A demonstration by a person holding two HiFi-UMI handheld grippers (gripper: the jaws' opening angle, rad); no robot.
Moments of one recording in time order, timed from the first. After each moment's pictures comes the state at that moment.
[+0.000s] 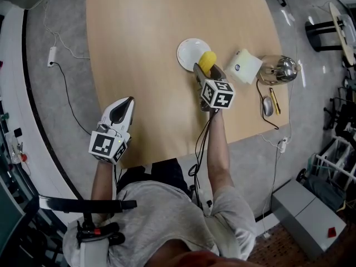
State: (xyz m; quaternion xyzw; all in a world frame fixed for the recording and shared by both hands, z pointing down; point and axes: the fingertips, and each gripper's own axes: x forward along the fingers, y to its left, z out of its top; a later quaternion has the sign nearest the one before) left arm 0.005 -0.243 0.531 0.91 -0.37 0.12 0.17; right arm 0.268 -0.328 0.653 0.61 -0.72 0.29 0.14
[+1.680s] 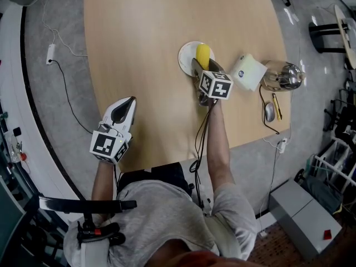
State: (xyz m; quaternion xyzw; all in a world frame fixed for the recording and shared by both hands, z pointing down) left arm 0.012 -0.271 0.550 0.90 -0.37 0.12 0.19; right arm 0.265 -0.375 0.693 0.60 -0.71 0.34 0.18
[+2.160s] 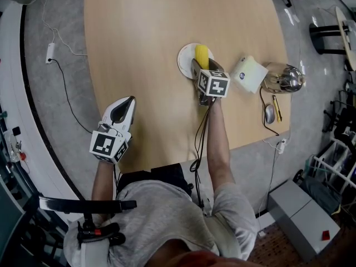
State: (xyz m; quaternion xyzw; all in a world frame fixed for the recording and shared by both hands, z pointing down) left arm 0.007 -0.276 0.554 0.90 -0.37 0.12 0.19; right arm 0.263 -0.380 0.705 0.59 -0.70 0.33 0.22
